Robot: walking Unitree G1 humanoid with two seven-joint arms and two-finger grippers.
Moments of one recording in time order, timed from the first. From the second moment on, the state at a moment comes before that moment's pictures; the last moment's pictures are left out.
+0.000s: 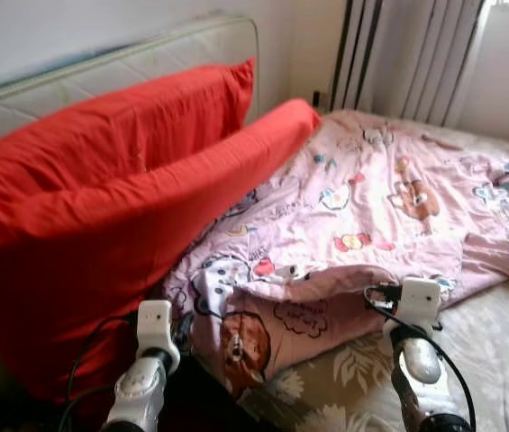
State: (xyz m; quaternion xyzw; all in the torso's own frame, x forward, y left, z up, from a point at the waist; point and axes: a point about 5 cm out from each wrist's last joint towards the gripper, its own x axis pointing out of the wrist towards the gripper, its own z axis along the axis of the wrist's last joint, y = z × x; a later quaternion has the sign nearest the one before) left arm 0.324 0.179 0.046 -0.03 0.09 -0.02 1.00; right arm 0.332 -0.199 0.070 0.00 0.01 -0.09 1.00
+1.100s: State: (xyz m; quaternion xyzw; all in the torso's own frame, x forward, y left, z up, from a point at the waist) left arm 0.322 0.181 0.042 -0.03 0.09 -0.02 1.00; right arm 0.333 -0.203 0.071 0.00 0.02 -0.11 0.99
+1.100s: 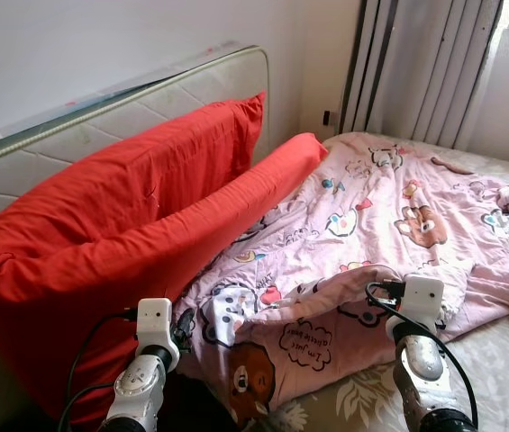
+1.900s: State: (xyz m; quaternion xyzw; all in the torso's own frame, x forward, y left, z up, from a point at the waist) left arm 0.322 0.181 0.044 -0.03 0.09 -0.02 1.00; right arm 0.332 -0.208 0.071 0.00 0.02 -0.13 0.99
